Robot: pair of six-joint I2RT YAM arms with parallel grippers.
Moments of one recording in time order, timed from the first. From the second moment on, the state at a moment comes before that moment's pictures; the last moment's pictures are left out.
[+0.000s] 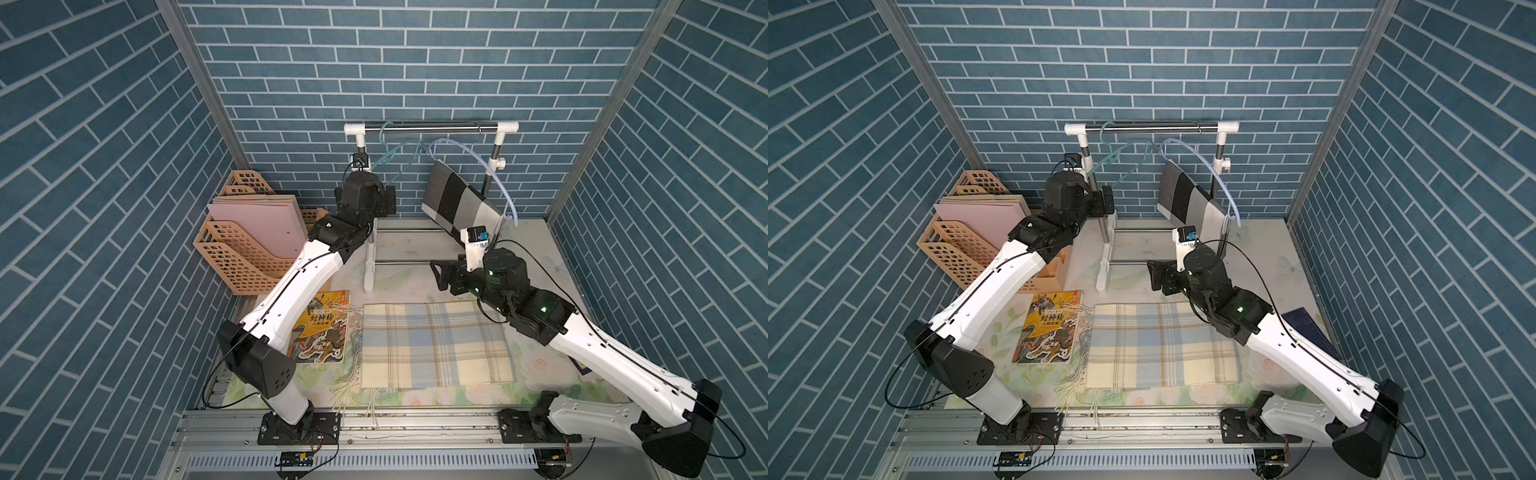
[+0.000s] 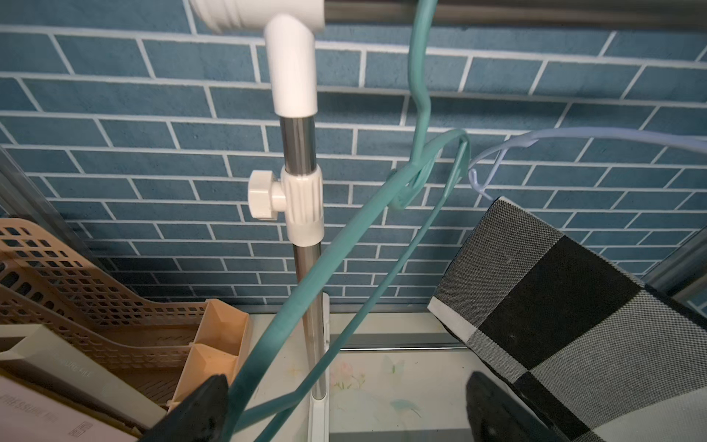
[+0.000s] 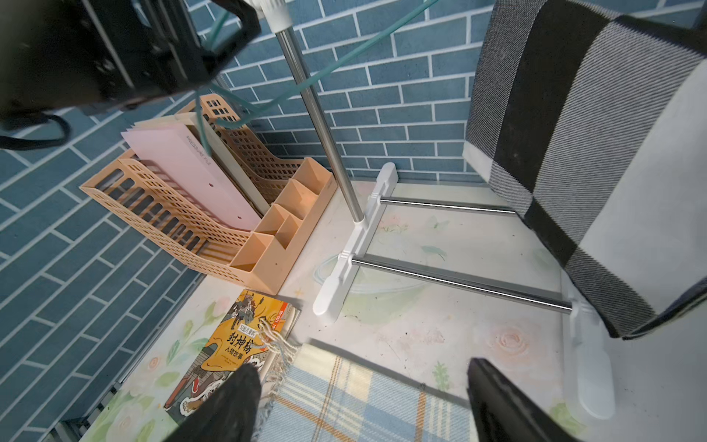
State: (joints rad) left arm -0.51 1.67 1.83 -0.48 -0.41 -0.21; right arm 0.87 1.13 1.14 -0.36 0.21 0.40
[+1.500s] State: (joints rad) left arm -0.30 1.84 2.17 -0.78 0.06 -0.18; right arm 0.84 1.10 1.14 -0.36 0.21 0.34
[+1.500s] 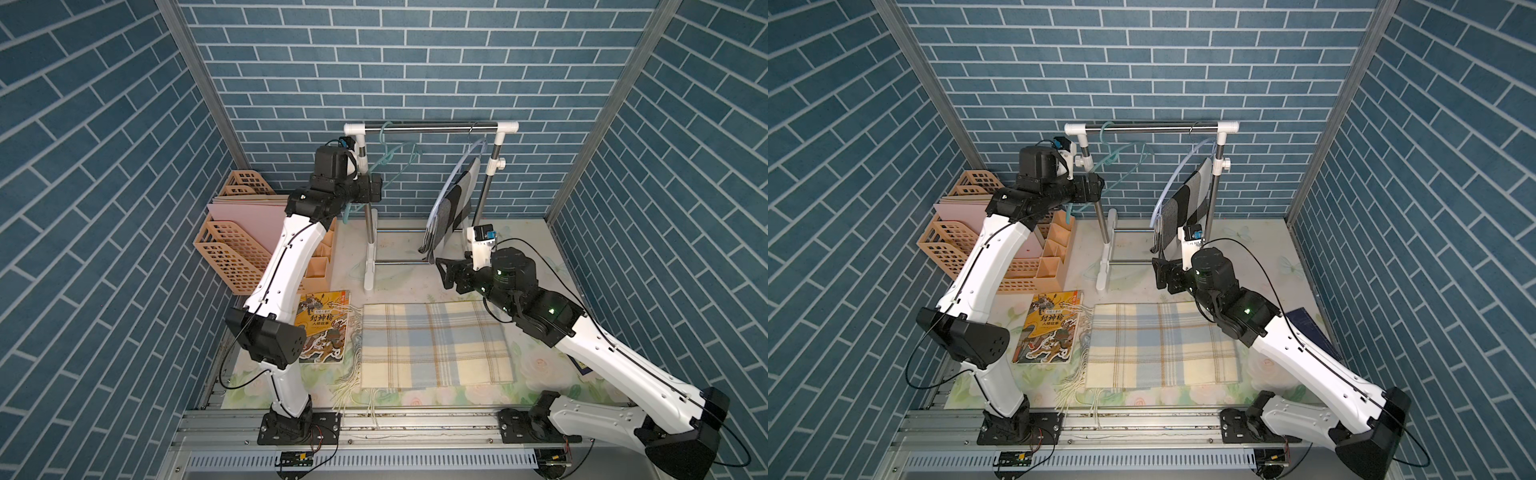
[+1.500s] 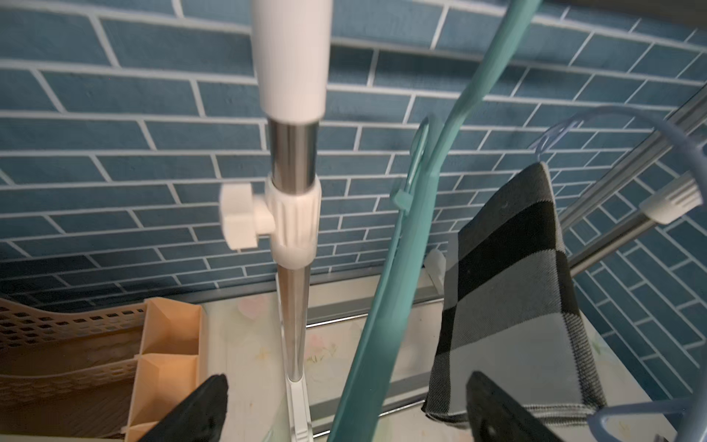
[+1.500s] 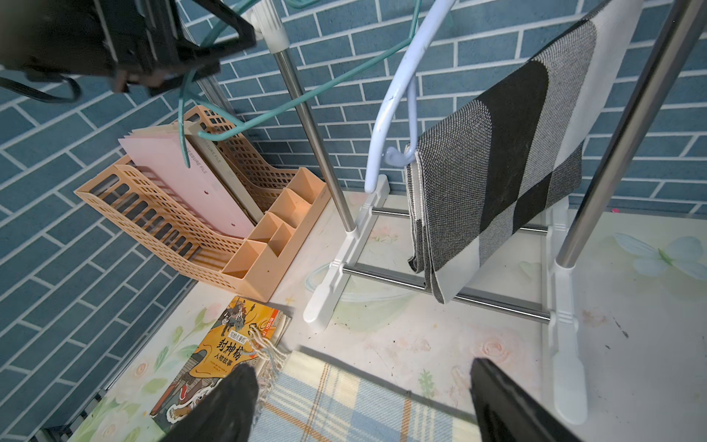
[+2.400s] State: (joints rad) left arm -0.30 1.98 2.33 -0.76 0.26 -0.20; right arm 0.81 1.10 1.14 -0.36 0.21 0.34
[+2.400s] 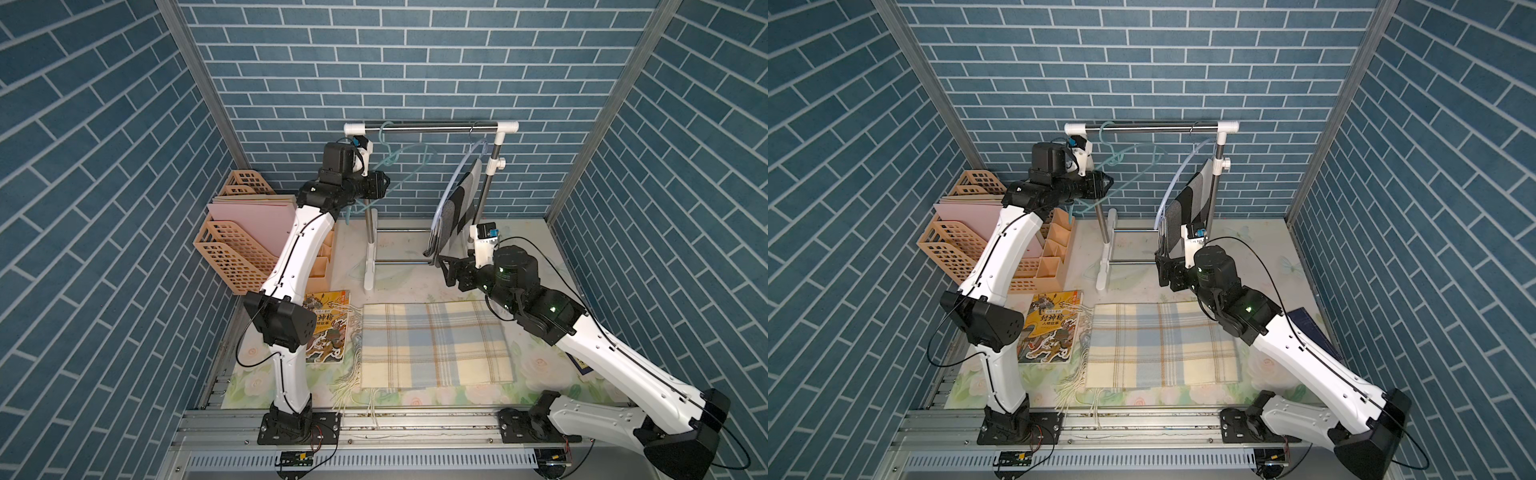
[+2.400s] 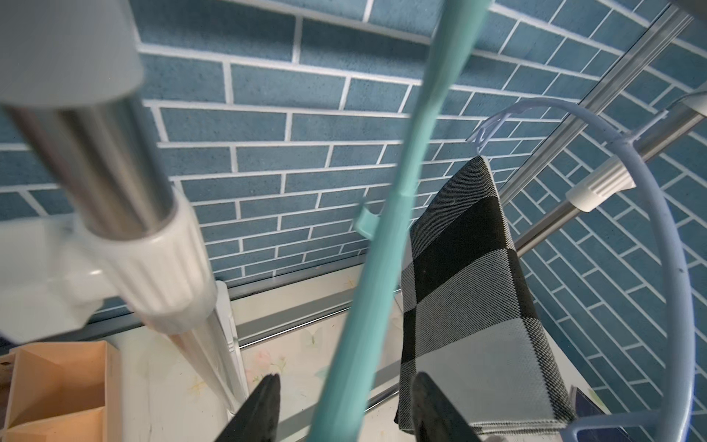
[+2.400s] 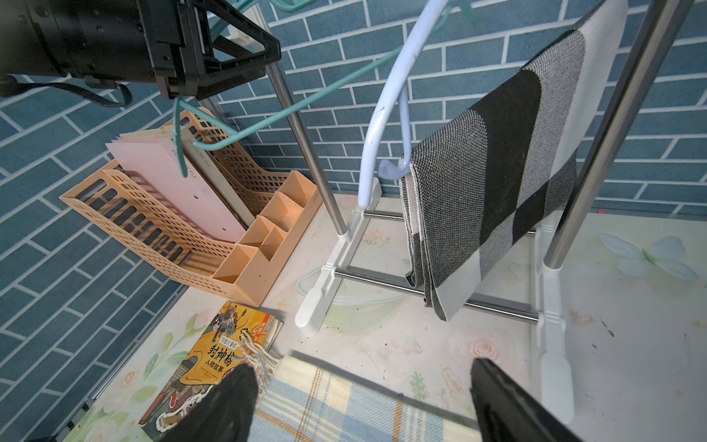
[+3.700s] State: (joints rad) left arm -0.53 1.65 2.18 -0.80 -0.33 -0.14; right arm 0.80 1.04 1.11 -0.35 0.19 0.32
